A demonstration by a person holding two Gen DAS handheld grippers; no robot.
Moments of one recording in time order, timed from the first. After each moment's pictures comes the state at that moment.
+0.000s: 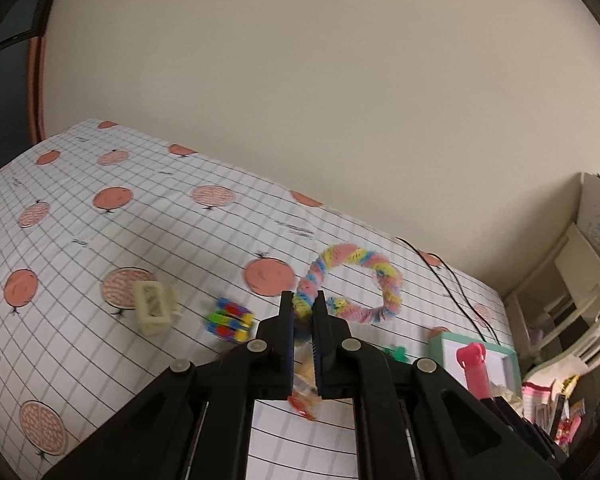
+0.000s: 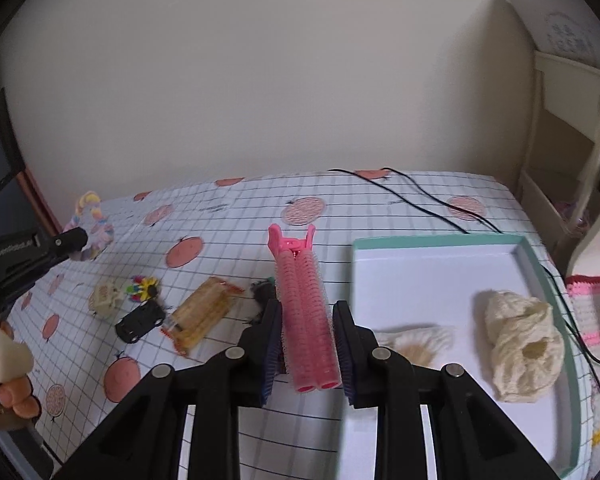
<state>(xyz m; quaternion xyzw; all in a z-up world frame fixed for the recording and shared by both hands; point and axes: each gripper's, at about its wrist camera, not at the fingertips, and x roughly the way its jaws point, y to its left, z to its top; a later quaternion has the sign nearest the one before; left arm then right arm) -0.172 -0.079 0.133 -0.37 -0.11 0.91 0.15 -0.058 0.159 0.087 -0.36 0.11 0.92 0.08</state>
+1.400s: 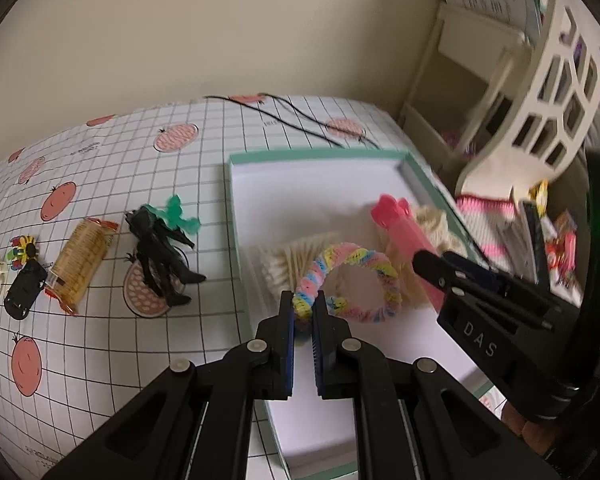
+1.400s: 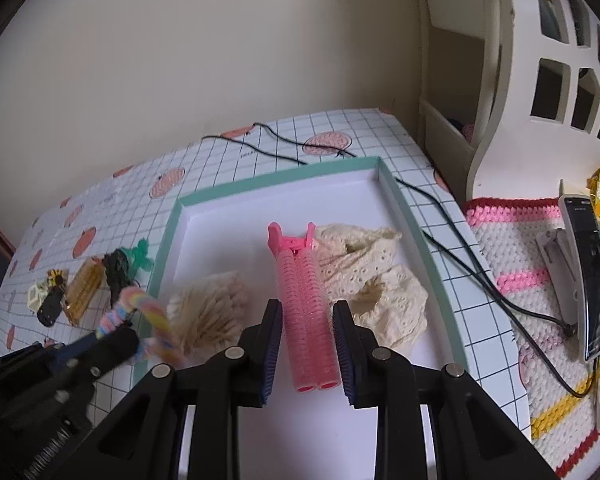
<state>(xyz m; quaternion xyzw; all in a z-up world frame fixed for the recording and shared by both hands) -0.051 0.130 0.064 -0.47 0.10 0.81 0.33 0.001 0.293 0.047 -0.42 0.15 0.88 0.17</state>
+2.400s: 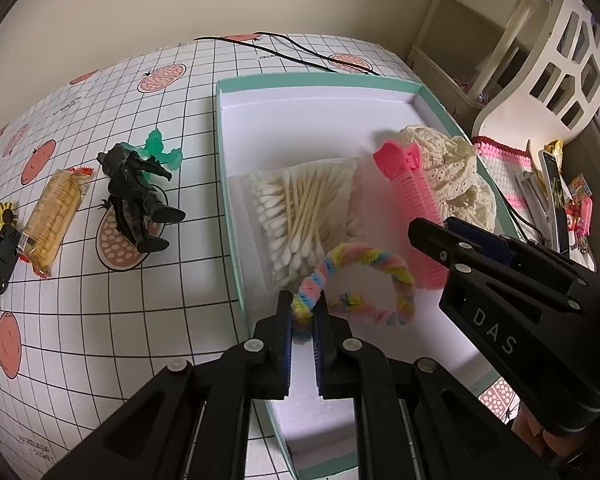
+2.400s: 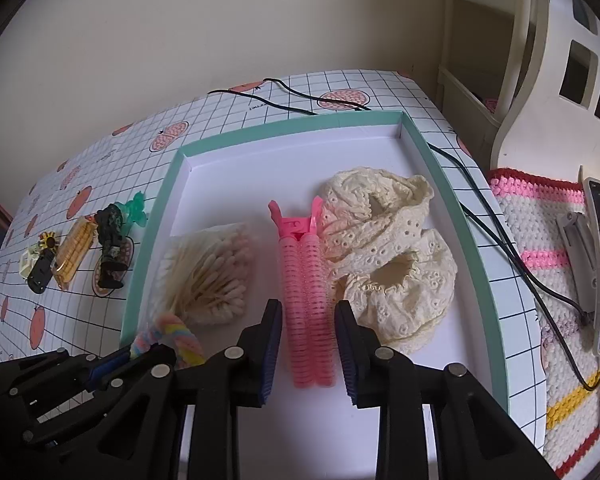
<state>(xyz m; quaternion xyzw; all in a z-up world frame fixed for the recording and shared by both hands) -0.045 0.134 0.026 -0.53 0.13 0.77 0.32 -0.008 0.284 0.025 -0.47 0.14 0.86 0.15</state>
